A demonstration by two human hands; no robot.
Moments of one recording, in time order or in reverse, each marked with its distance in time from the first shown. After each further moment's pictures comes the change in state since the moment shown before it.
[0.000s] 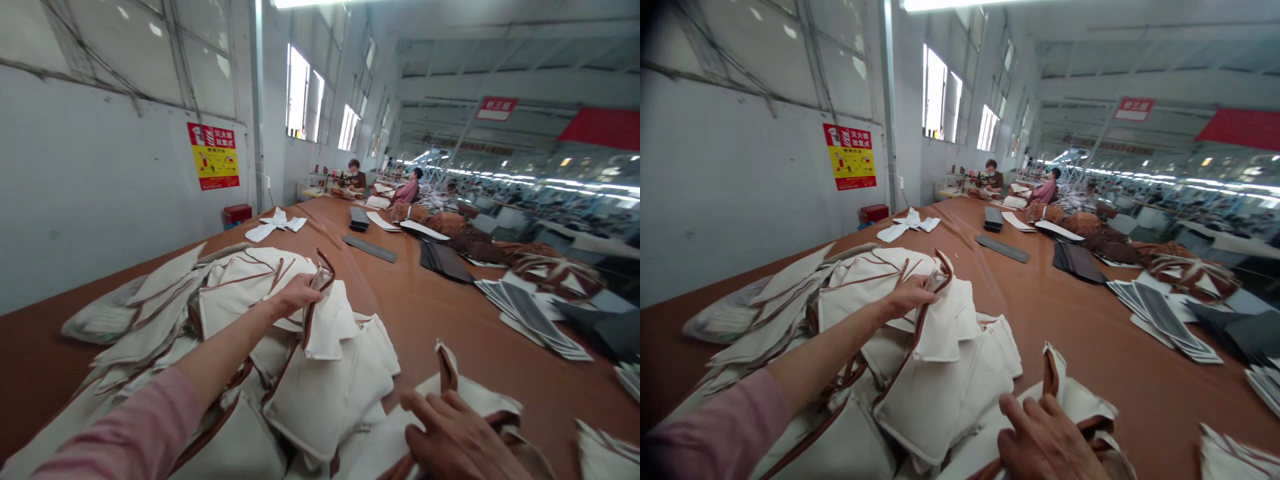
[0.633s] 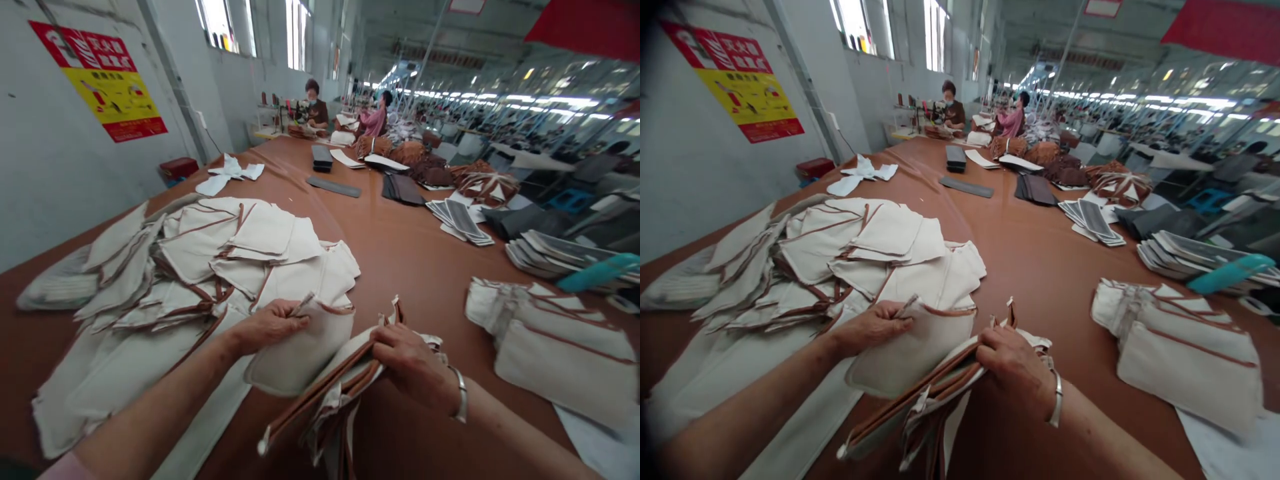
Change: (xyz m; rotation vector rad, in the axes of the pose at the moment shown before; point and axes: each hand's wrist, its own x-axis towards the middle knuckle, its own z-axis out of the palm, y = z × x) left_hand -0.192 -0.020 0.090 -0.444 -0.730 -0.262; right_hand -0.106 -0.078 -0.004 0.531 -0.117 0.293
